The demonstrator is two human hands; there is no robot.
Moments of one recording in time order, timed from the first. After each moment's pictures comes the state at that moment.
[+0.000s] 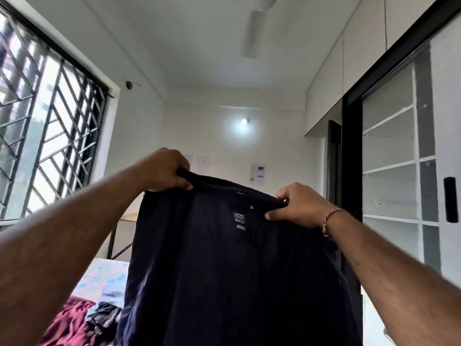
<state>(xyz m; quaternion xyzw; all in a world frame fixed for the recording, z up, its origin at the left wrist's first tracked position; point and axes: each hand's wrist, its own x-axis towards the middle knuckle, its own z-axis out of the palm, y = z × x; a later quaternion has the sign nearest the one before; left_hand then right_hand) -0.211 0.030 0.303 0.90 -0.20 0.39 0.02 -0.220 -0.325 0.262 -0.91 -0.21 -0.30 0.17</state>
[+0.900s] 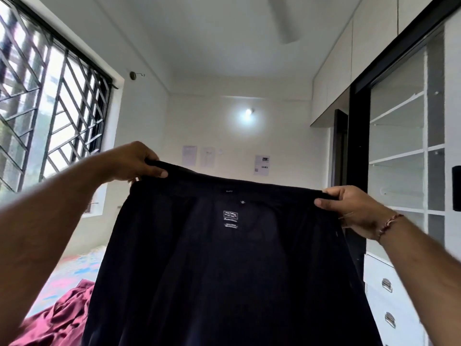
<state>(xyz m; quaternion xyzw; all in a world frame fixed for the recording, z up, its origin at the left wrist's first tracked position) -0.227 0.110 0.280 0.90 -0.17 0.26 0.30 -0.225 -0.412 0.229 -0.80 -0.22 -0.13 0.54</state>
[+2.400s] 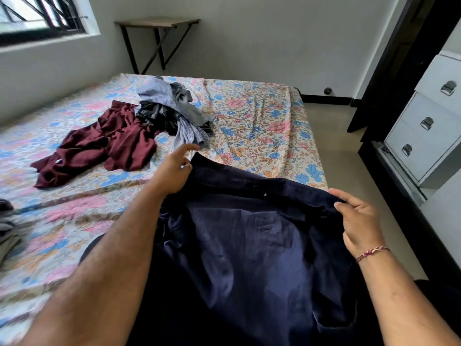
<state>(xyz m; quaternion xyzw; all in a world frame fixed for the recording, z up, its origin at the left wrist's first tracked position) -0.200 0.063 -0.197 0.92 -0.03 0.08 0.39 -0.247 -0.364 -0.268 -0.64 0.12 -0.14 0.74</state>
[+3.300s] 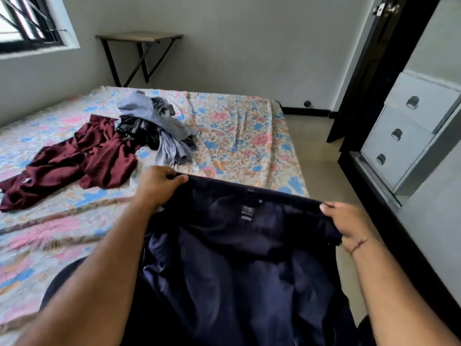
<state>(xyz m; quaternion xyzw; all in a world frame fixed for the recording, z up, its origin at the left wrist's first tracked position) -0.185 0.051 -0.194 0.93 0.05 0.13 0.35 -0.227 -0.394 -0.237 -0.73 0.20 -0.03 0.66</state>
